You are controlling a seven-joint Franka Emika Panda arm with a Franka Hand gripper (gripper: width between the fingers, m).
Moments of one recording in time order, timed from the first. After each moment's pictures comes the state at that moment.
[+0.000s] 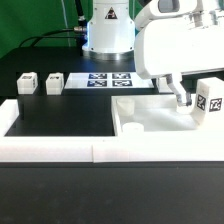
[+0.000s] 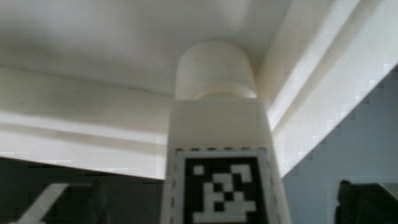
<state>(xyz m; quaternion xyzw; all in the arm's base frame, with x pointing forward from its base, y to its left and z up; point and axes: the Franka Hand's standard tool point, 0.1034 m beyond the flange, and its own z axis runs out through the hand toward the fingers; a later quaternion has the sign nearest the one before) 0.613 0.114 0.065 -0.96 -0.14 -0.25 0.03</state>
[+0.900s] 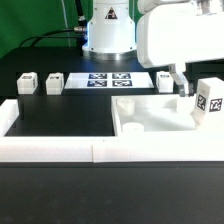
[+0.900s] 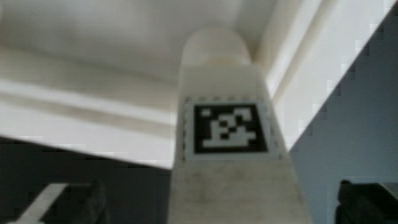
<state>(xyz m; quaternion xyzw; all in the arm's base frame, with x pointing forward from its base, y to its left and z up) 0.620 0.114 0.083 -0.98 -0.15 -0.15 0.03</state>
